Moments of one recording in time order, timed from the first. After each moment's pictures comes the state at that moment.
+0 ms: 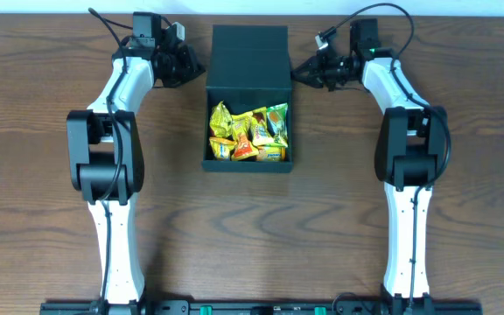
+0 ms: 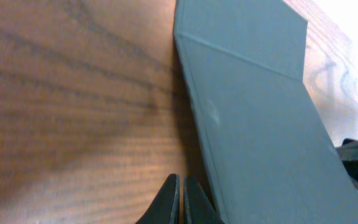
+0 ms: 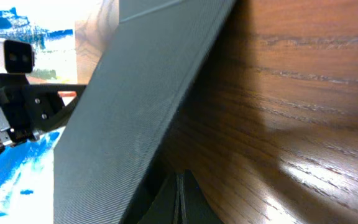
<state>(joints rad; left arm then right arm) -0.04 2.41 1.90 -0.49 0.58 -0.41 0.05 2.64 2.14 -0.59 -0.99 0.39</state>
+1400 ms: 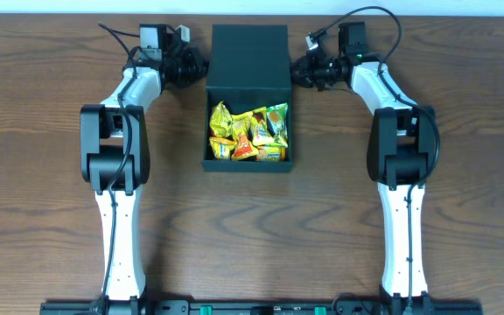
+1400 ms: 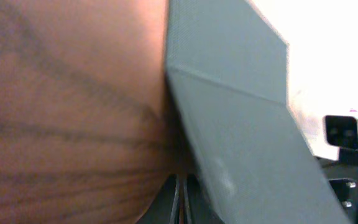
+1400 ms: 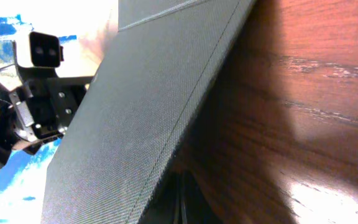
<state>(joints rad) -0.04 2.53 1.90 -0.20 0.70 -0.56 0.09 2.68 2.14 -0.44 -0.99 0.49</state>
